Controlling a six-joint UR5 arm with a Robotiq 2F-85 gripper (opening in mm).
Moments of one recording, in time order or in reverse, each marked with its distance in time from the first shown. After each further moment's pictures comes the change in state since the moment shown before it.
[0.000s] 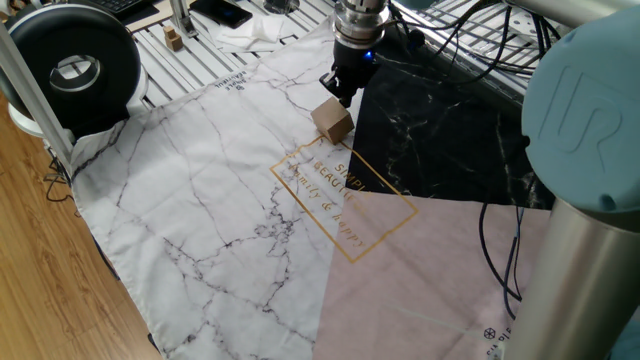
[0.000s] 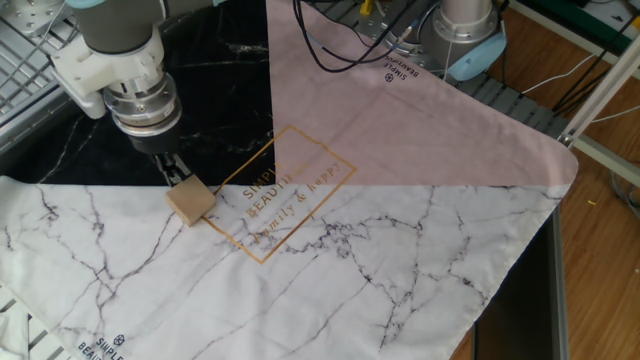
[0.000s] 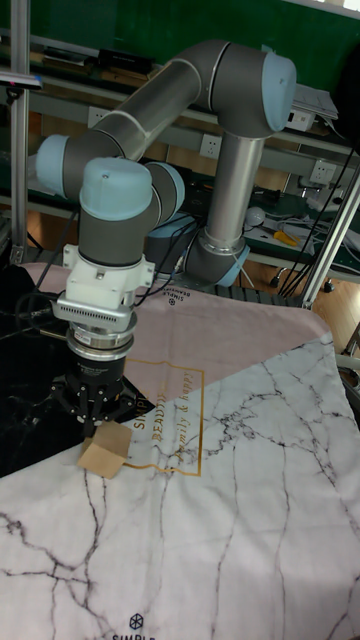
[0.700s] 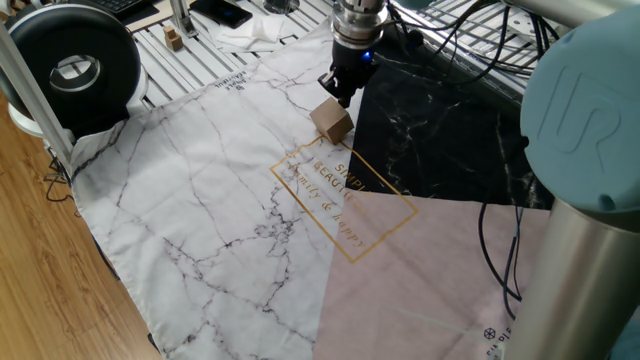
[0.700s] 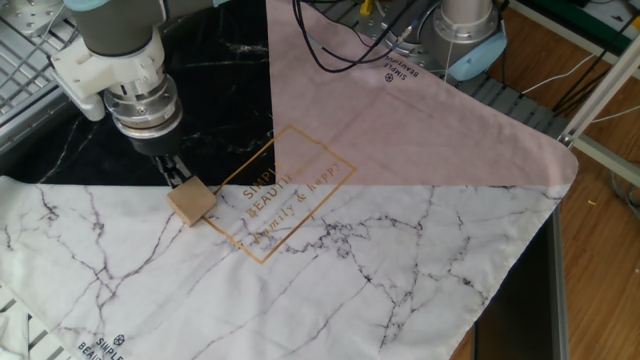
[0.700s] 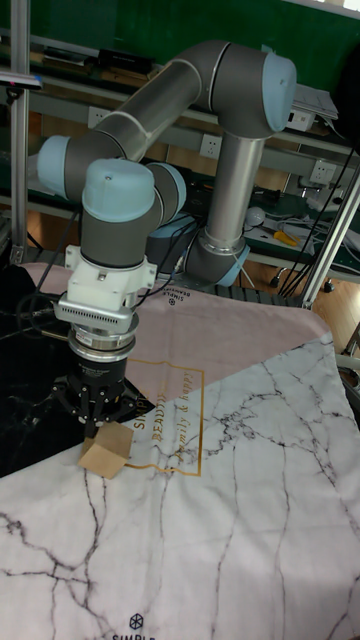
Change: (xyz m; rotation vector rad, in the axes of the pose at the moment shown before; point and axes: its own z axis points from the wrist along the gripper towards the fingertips) arm -0.001 -0.002 0.001 0.013 0.000 -0.005
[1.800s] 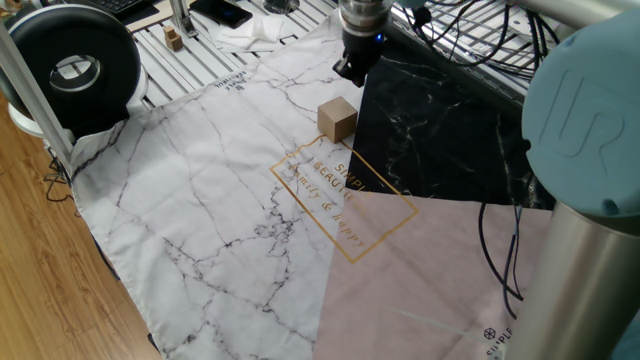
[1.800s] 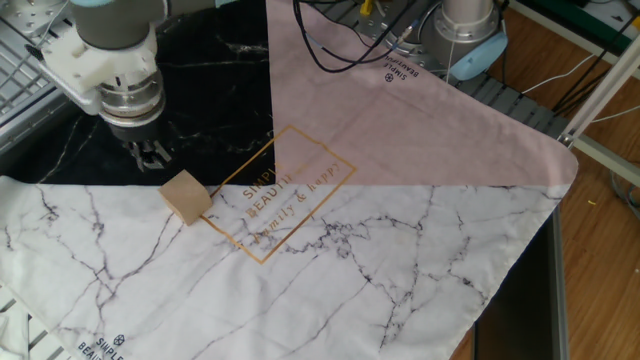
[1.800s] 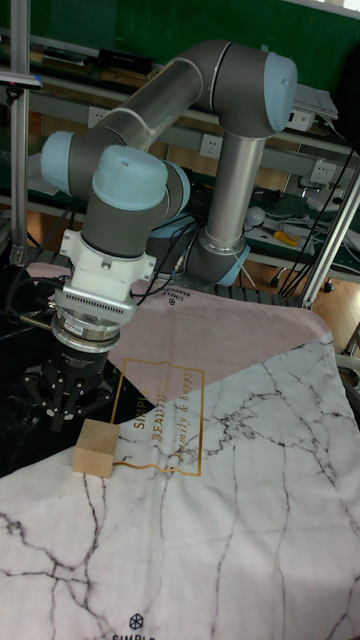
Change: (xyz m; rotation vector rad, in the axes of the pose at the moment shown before) arm -0.021 -0.041 -0.025 0.134 -0.048 -0.139
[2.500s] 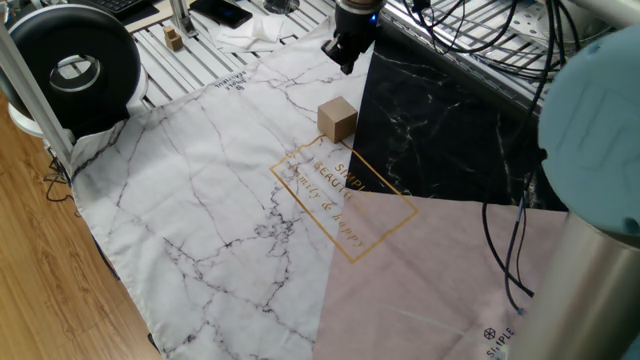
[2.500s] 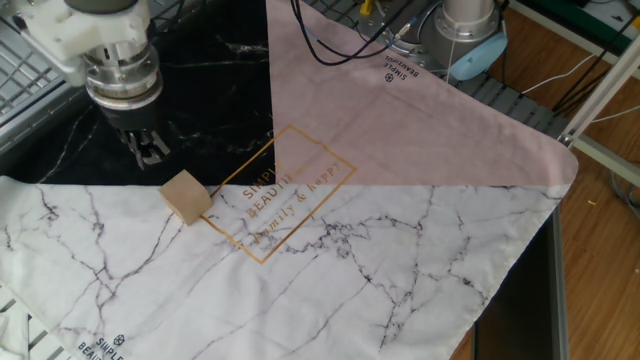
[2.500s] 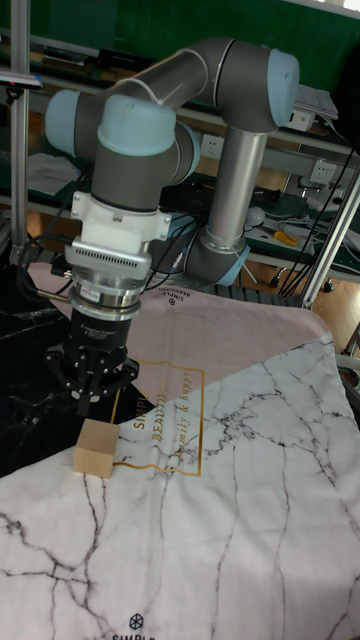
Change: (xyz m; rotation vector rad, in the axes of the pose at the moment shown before) arm -0.010 0.032 -0.051 -0.087 -0.050 0.065
